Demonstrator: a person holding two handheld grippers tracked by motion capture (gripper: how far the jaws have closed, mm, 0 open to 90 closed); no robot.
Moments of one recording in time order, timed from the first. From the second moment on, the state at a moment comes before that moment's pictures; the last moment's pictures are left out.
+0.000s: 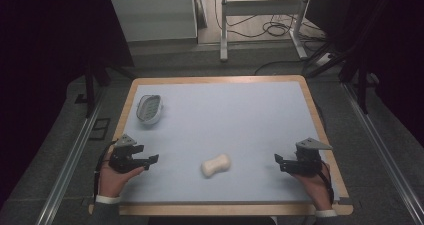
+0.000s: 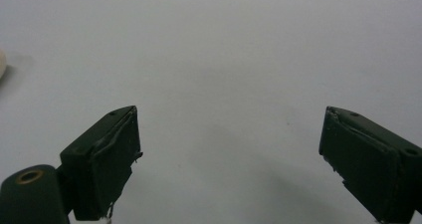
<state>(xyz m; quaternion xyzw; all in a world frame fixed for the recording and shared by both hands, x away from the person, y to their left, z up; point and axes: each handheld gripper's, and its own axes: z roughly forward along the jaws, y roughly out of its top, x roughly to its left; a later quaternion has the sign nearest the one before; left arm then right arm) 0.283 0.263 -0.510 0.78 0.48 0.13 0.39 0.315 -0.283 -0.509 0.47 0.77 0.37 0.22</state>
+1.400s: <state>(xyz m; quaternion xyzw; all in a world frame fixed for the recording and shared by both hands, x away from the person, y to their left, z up) 0.275 0.242 -0.479 0.79 0.47 0.15 0.36 0.305 -0.312 -0.503 0.48 0.75 0.38 0.23</state>
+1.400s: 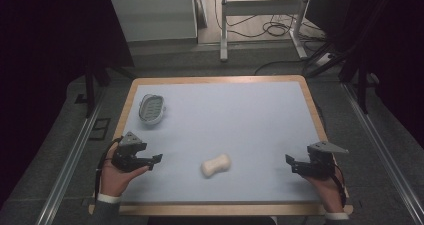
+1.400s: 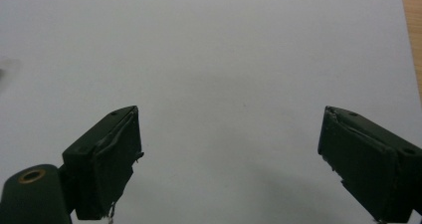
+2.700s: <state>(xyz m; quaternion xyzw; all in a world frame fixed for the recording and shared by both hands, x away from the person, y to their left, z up) 0.293 0.165 -0.466 0.85 0.39 0.11 0.33 0.305 -0.299 -0.502 0.50 0.74 0.39 0.22</state>
